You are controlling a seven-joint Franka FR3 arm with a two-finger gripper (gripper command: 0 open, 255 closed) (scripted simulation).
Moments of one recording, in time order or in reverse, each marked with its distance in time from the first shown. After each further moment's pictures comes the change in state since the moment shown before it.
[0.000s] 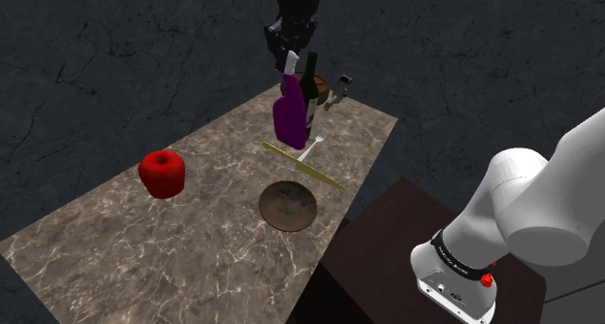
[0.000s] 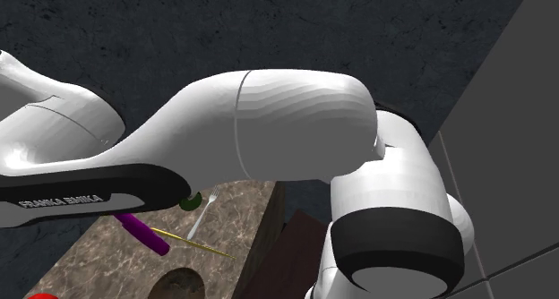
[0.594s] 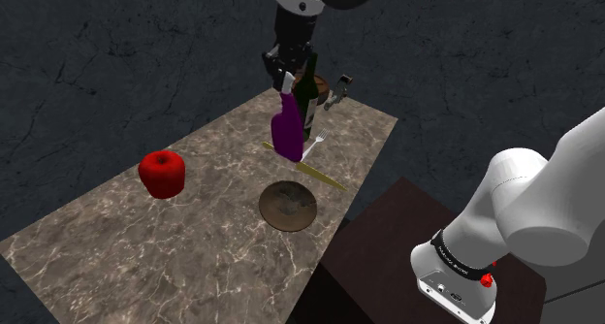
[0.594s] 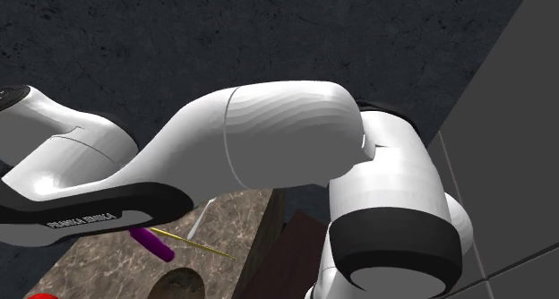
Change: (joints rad) arm 0.001 0.005 0.001 -0.114 -0.003 0.119 0.011
